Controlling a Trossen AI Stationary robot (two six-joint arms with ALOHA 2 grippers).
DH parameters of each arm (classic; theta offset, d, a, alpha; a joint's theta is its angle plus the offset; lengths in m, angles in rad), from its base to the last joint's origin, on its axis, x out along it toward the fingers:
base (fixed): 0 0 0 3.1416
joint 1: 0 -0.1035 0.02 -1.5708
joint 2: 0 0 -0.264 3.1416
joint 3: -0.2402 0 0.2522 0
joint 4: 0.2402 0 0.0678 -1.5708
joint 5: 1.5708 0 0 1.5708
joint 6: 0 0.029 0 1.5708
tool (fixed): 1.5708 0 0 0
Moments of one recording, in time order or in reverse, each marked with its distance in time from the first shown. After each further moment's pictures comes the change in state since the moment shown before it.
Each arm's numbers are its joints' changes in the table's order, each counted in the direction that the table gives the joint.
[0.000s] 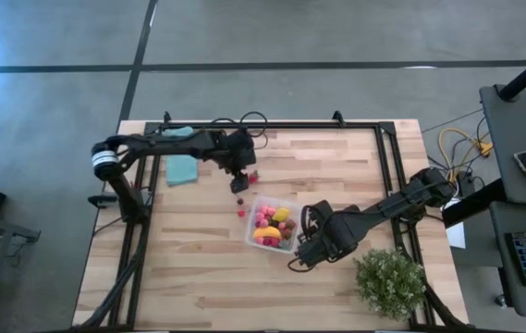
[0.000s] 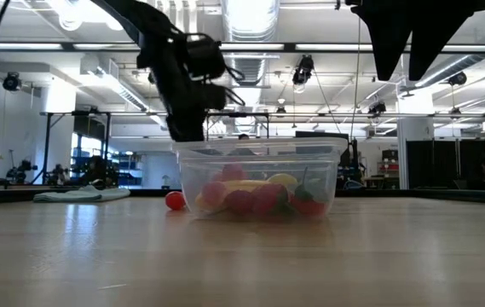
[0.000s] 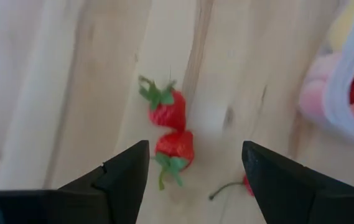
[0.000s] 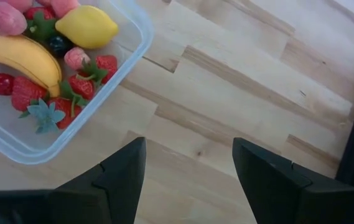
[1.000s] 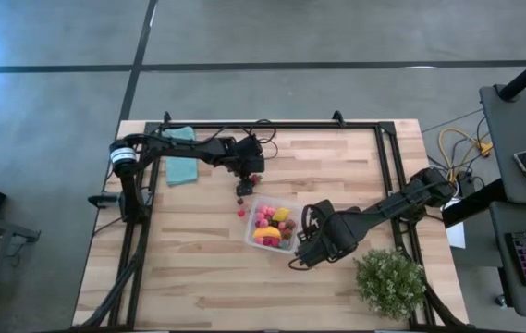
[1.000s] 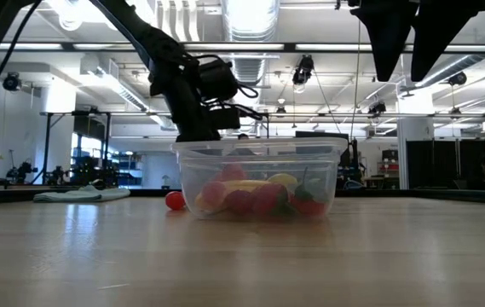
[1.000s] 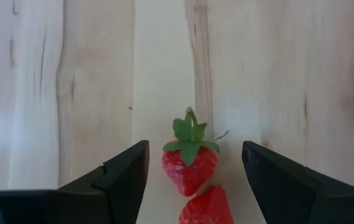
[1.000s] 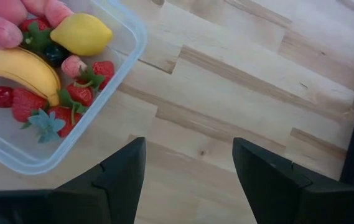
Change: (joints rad) left arm 0.009 -0.147 0.020 -0.224 -0.018 0.250; right arm 0.000 0.000 0.005 0.003 0.003 0.070
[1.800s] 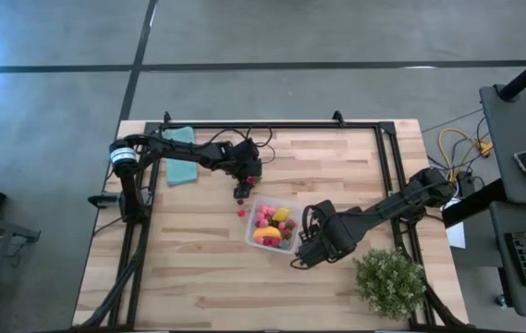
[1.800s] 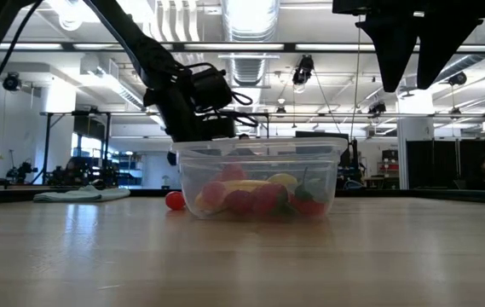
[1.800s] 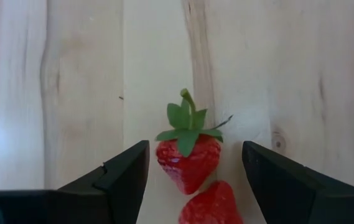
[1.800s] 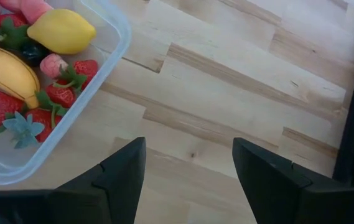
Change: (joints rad) left arm -0.002 0.000 0.097 -0.124 -0.004 0.051; right arm 0.000 0.000 0.043 -0.002 -0.001 0.018
